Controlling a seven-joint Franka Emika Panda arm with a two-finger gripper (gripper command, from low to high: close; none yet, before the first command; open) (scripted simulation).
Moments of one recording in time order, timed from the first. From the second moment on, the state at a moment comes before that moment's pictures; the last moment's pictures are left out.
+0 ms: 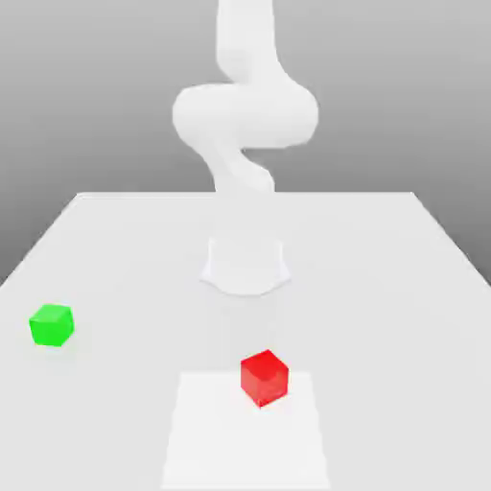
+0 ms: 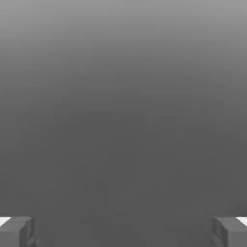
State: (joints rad) arm -0.02 -0.73 0.03 -2.36 0.02 2.35 0.89
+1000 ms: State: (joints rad) arm -0.07 0.19 0.09 -2.87 -0.19 3.05 2.00
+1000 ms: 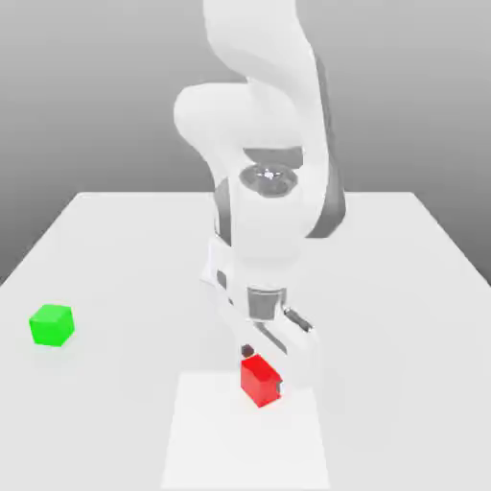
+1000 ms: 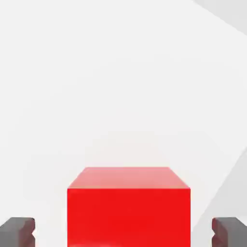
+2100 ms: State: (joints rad) arm -0.69 -0.02 -0.34 -2.77 -0.01 2.75 2.22
